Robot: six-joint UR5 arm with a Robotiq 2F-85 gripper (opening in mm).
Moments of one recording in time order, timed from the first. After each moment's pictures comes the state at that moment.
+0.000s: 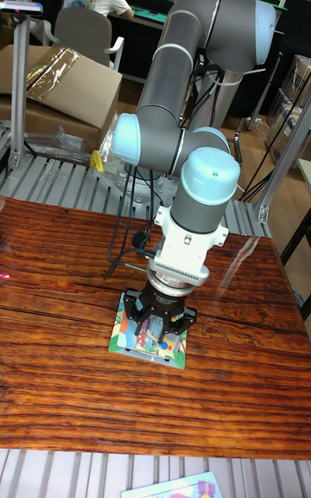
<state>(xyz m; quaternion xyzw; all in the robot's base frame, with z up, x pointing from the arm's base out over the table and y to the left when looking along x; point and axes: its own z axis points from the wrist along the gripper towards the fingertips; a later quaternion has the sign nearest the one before) 0.586 0.048 0.004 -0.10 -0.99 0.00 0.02</state>
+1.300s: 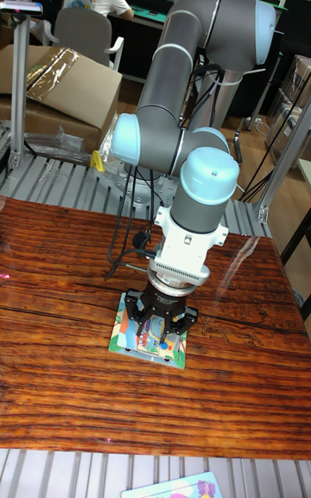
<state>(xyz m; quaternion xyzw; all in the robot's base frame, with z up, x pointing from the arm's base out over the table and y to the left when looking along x) 0.586 0.051 0.003 -0.10 -0.99 -0.01 0.02</state>
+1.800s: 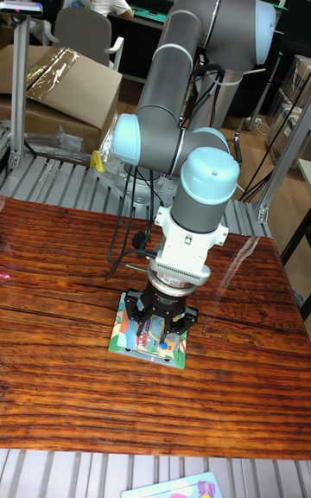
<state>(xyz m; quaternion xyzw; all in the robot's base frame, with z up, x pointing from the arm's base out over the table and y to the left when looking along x) 0.586 0.050 0.003 -0.09 -1.00 0.00 0.02</state>
